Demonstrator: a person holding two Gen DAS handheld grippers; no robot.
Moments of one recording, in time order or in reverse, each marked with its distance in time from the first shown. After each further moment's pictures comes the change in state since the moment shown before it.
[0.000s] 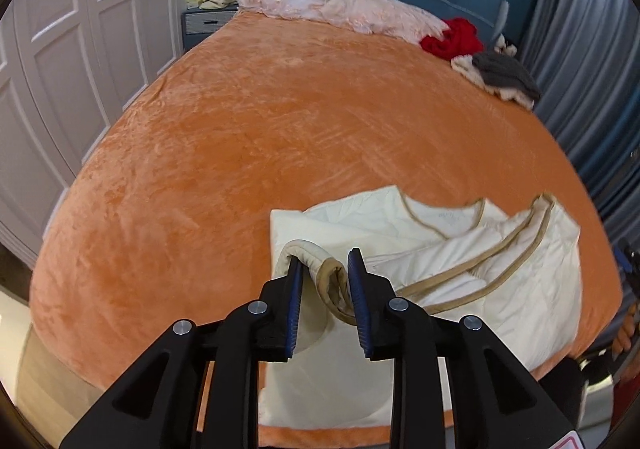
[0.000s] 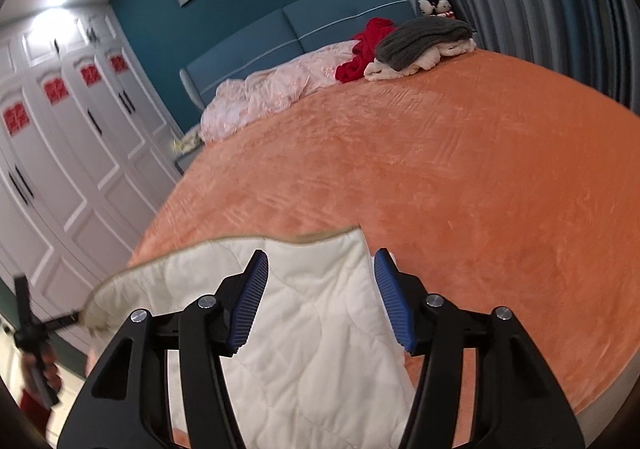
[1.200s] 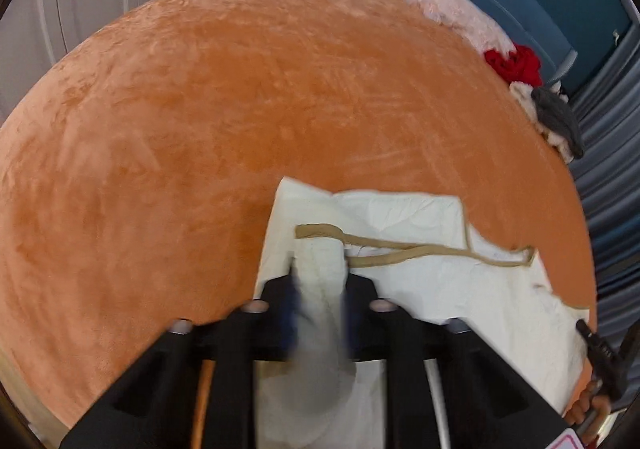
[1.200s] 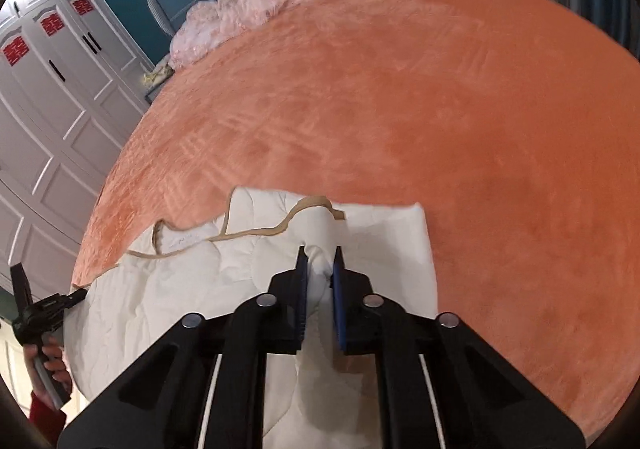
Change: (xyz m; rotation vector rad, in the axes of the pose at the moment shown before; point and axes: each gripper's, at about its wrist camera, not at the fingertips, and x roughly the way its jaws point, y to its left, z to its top) left arm 0.124 0.037 -0.005 -0.339 0.068 -0.036; right arm 0.141 -0.013 -0.017 0.011 0.261 -0.058
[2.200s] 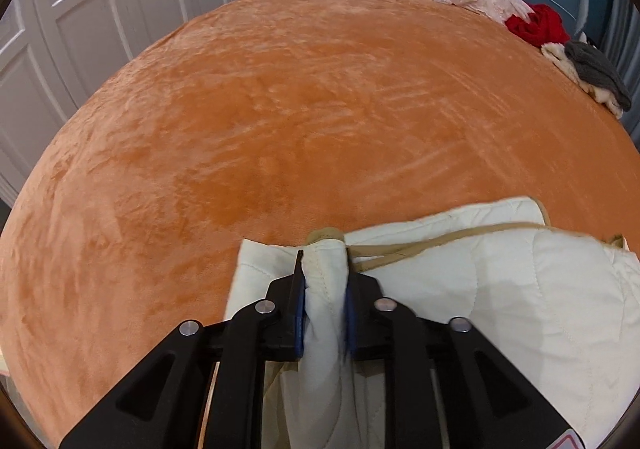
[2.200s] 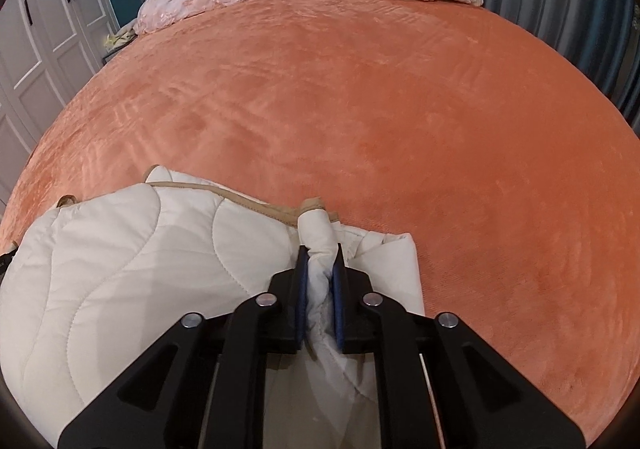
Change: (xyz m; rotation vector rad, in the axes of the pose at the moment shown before) left arm 0.083 -0.034 0.011 0.185 -0.065 0.273; right arm 0.075 0.002 -0.003 -0.144 0.013 -0.250
